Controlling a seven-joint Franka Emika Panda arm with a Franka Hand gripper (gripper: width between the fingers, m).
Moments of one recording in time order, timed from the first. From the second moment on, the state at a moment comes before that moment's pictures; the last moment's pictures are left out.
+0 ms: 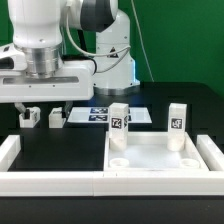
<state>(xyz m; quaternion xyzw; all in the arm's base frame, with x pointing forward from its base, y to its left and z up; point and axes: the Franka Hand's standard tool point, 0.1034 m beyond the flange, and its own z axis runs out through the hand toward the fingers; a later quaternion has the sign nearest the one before) 0.436 -0.160 0.041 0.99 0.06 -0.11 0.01</state>
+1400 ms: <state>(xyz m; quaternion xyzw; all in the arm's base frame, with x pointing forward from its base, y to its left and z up) 0.400 -0.137 0.027 0.91 0.04 -0.42 -0.02</state>
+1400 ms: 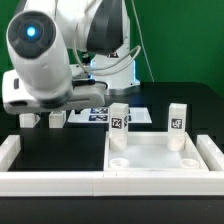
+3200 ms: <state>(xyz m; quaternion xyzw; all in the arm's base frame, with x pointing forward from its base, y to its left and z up) 0.345 -0.138 0.002 0.89 0.08 -0.45 -0.02</state>
